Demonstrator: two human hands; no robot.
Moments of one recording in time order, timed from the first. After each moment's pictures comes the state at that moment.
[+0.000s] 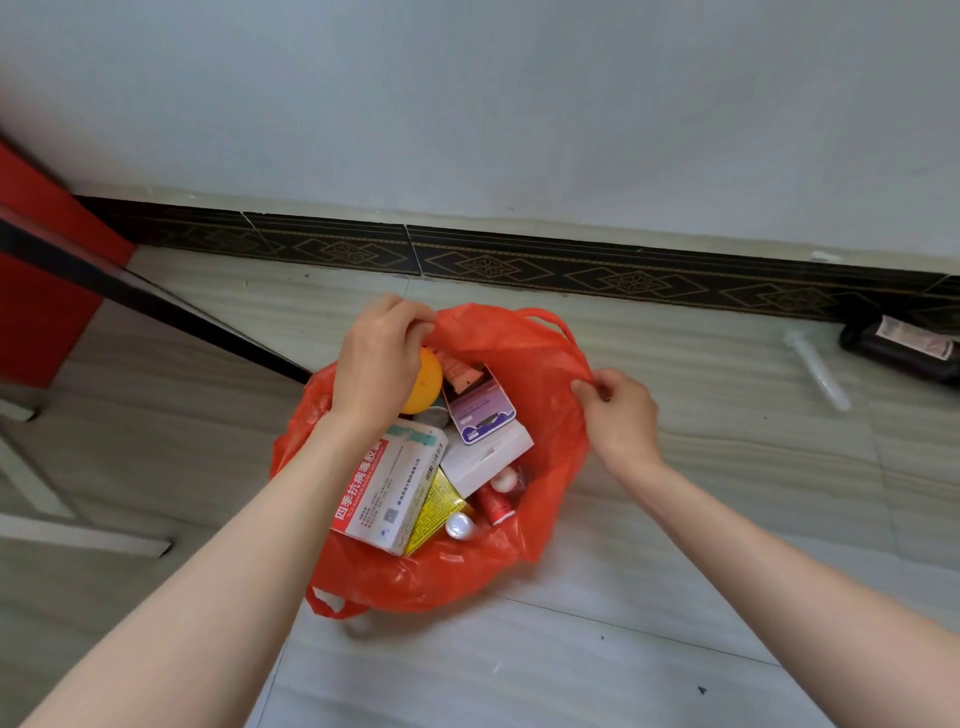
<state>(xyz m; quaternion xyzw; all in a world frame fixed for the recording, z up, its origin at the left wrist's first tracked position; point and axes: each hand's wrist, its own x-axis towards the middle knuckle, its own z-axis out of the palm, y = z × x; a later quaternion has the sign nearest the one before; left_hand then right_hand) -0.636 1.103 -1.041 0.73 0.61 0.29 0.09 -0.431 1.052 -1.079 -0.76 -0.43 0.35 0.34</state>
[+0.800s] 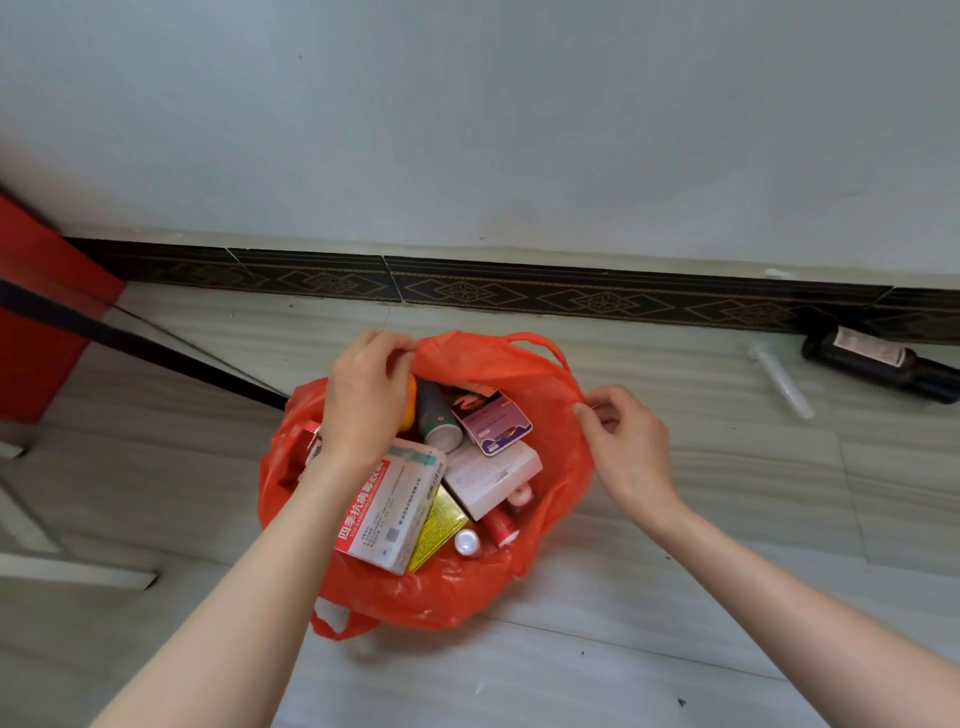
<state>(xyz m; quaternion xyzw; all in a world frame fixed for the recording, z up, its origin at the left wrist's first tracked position) -0.618 1.088 -1.030 0.71 0.63 0.31 0.10 -0.402 1.029 -1.062 -0.72 -0.46 0.34 0.39</state>
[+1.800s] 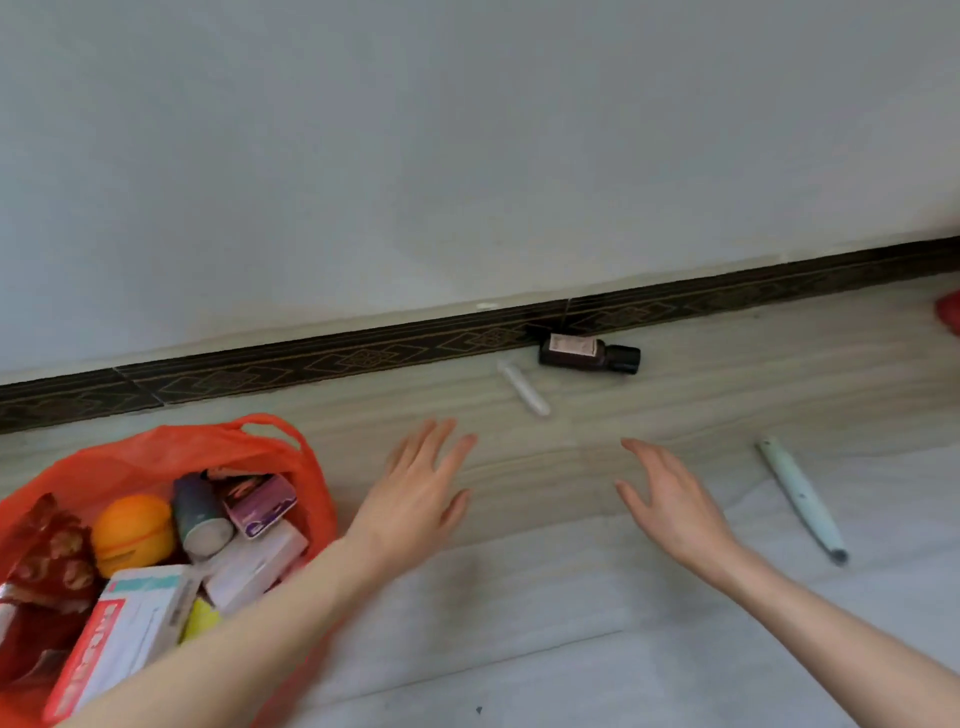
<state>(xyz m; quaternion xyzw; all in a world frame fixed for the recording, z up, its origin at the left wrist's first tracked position) -0.395 1.020 -1.045 0.93 0.35 0.00 0.13 -0.149 0.897 -1.057 -0.84 -0.49 0.22 0.11</state>
